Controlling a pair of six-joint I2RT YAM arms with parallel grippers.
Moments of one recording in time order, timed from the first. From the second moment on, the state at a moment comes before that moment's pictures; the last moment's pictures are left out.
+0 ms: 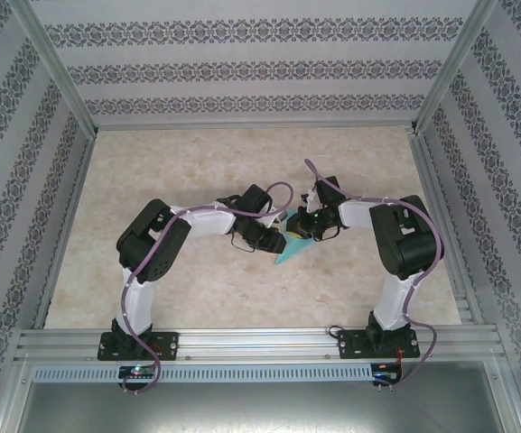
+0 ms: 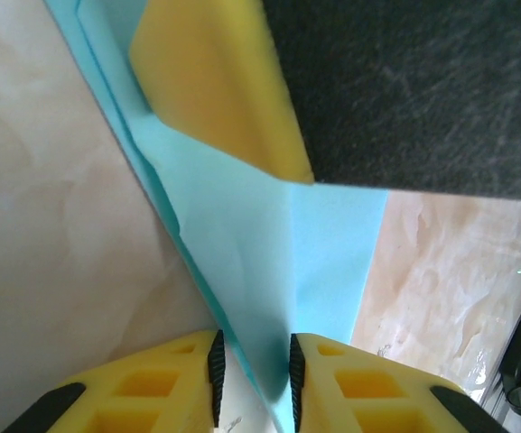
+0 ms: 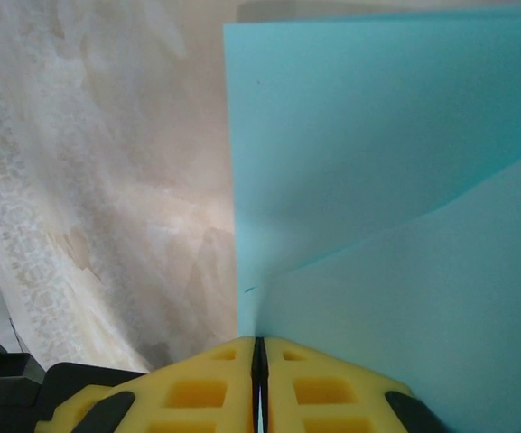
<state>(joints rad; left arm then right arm) -0.67 2.03 1.26 -0.36 0.60 -0.34 0.29 1.87 0.93 -0.20 -0.68 0.60</state>
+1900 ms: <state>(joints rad) -0.75 2.00 1.19 -0.24 0.48 -0.42 0.28 1.79 0.82 -0.09 -0.74 0.69</state>
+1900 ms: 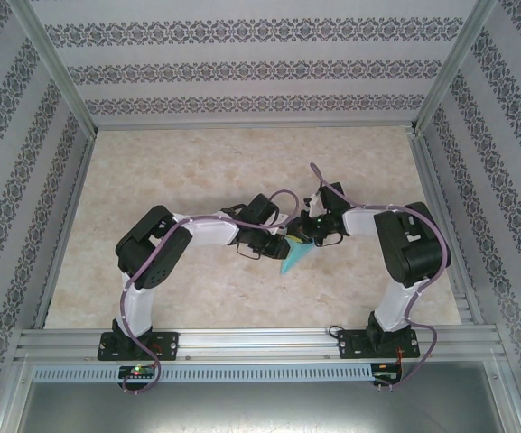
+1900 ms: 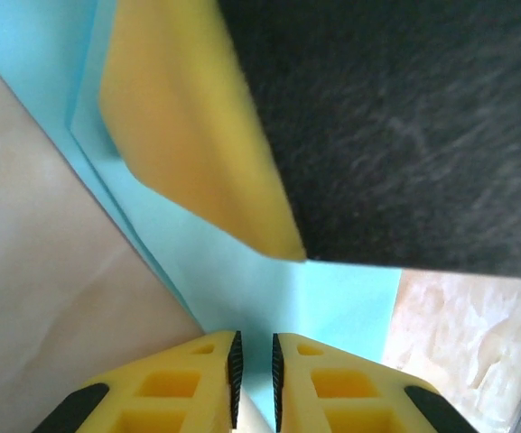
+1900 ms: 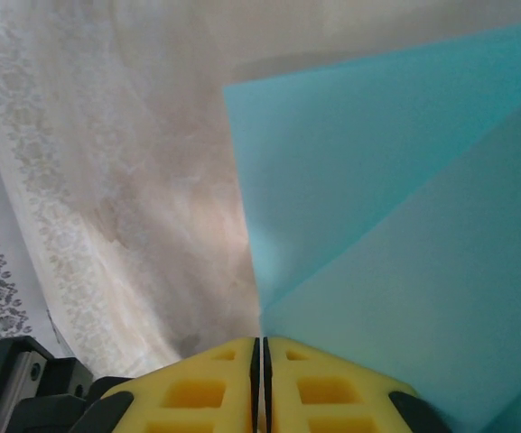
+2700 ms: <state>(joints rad) -0.79 1.98 1.19 -0.25 0.39 -0.36 0.23 1.77 0.77 -0.09 -0.71 0.68</state>
